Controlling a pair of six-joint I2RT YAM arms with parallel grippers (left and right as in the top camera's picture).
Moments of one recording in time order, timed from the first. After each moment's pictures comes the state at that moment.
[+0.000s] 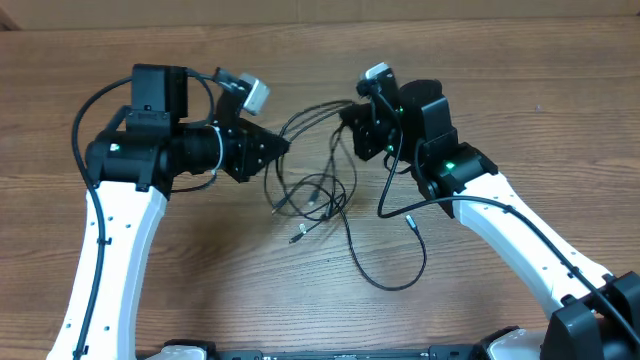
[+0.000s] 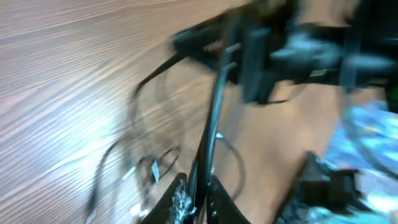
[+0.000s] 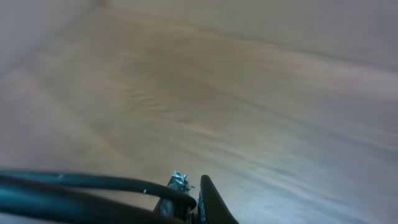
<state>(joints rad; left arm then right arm) -0.09 1.40 1.42 -1.00 0.80 0.15 0.44 1.54 1.11 -0.08 -0.24 0.09</state>
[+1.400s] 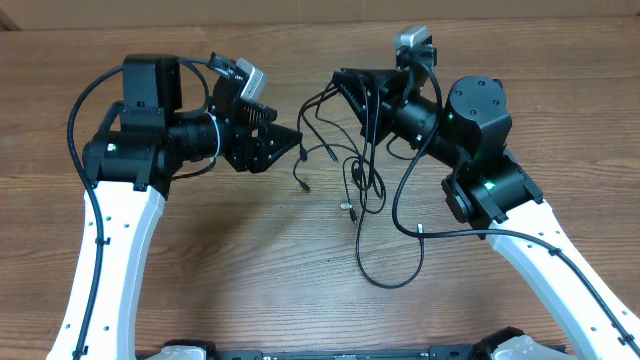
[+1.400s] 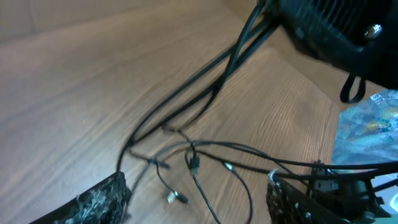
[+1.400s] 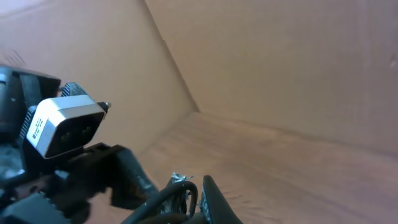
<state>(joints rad) -0.09 1.40 1.43 -0.83 0.90 0.22 0.43 1.34 1.14 0.15 -0.48 0.44</state>
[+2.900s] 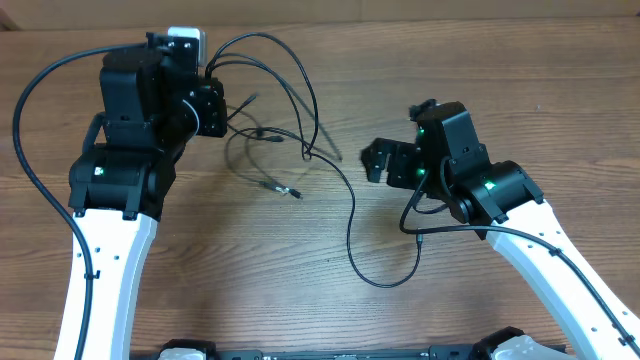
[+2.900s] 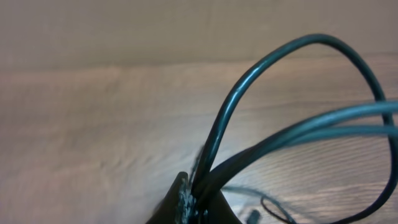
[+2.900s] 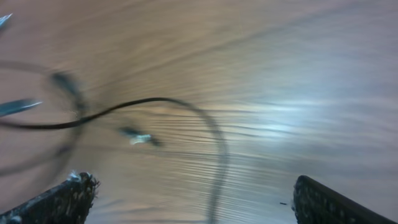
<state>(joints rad) -0.09 1.31 1.43 -0.71 0.11 -0.08 0.43 1.34 1.14 -0.72 -0.08 0.58</state>
